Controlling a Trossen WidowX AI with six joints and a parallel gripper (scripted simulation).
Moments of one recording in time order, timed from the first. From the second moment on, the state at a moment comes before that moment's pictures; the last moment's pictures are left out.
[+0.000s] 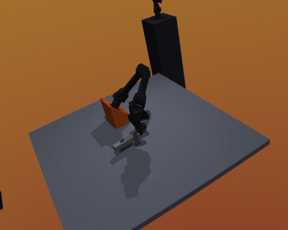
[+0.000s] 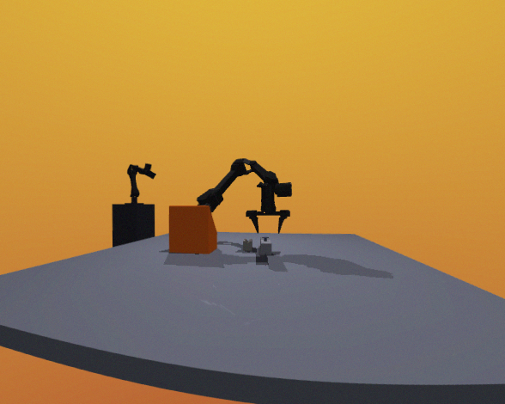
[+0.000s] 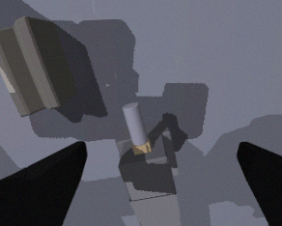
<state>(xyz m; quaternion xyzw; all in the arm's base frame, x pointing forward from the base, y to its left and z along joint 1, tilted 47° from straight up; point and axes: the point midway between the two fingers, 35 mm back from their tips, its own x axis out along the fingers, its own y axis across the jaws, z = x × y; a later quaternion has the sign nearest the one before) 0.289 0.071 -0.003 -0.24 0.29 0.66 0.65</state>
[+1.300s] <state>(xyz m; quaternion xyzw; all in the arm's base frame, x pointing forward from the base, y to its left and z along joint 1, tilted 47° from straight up) 0.274 0.114 -0.028 -0.31 0.20 0.69 0.62</state>
